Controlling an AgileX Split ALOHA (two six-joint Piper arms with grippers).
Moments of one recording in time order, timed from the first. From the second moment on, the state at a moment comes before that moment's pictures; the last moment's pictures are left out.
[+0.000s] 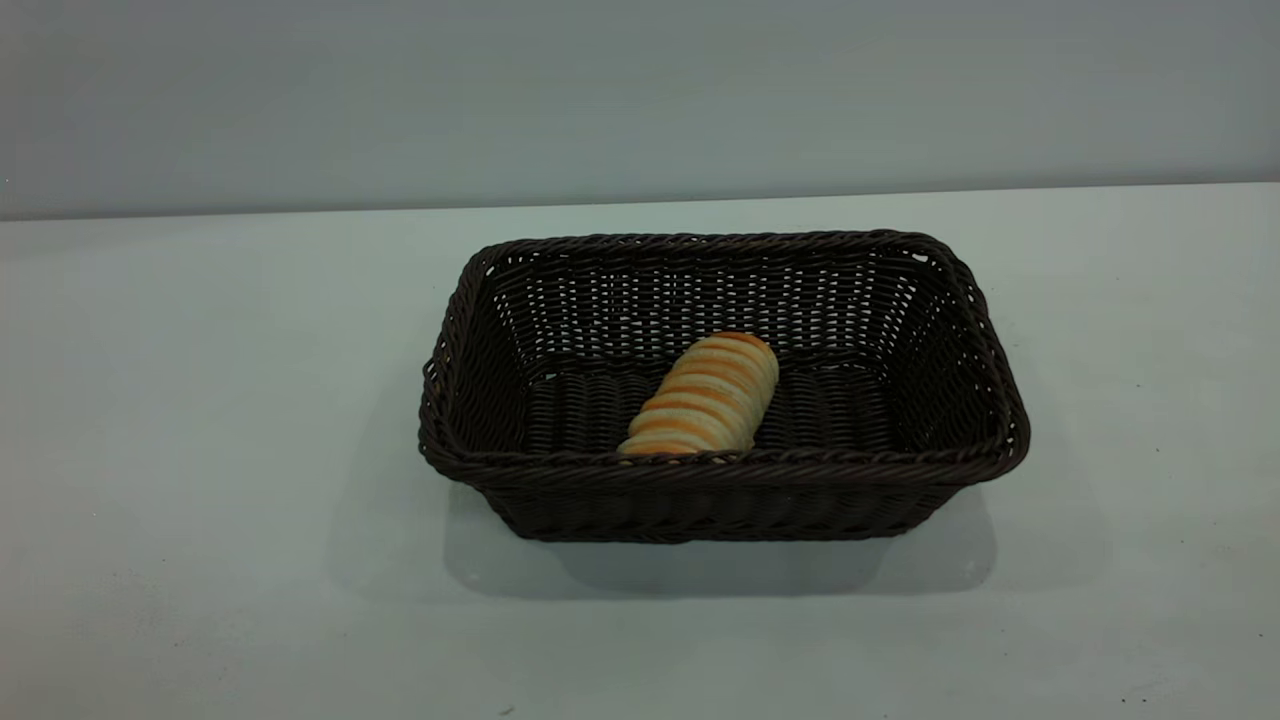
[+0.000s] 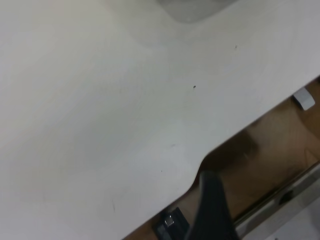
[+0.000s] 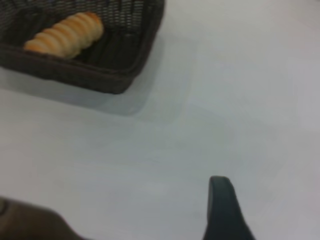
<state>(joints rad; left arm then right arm) -0.55 0.20 -0.49 0.01 1.11 0.02 0.13 -0.02 -0.48 0.06 1.14 -0.13</state>
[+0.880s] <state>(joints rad) 0.00 0.00 -0.49 0.01 1.12 0.02 0.10 -0.02 -0.48 0.06 1.14 -0.13</state>
